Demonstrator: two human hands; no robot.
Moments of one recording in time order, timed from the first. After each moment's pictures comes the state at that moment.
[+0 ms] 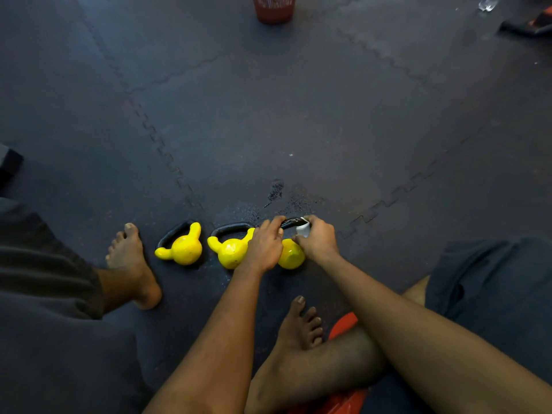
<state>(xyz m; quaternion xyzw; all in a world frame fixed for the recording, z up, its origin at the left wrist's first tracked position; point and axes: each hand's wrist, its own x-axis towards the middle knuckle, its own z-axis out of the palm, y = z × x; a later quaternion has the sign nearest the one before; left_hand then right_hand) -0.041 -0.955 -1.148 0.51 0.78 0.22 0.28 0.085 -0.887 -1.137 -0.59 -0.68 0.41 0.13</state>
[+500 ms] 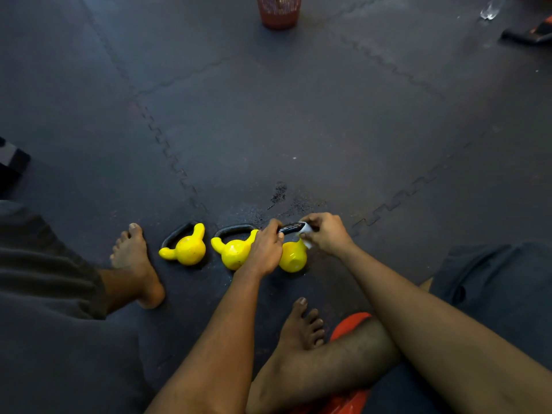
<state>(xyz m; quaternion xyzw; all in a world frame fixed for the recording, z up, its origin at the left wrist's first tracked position) -0.046 -0.965 -1.147 0.49 0.77 0.27 0.31 0.099 -0.864 -1.124 -0.47 -0.77 0.42 0.10</state>
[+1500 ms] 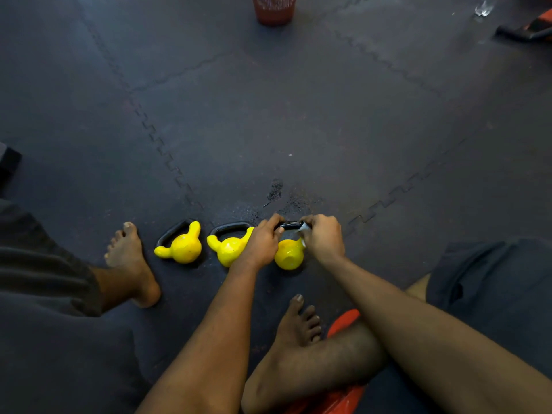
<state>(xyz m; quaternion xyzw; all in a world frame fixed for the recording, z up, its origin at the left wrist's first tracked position) -0.049 -0.957 -1.141 0.52 0.75 0.26 0.31 0.097 -0.882 -1.127 -0.55 -0.78 0.28 0.11</state>
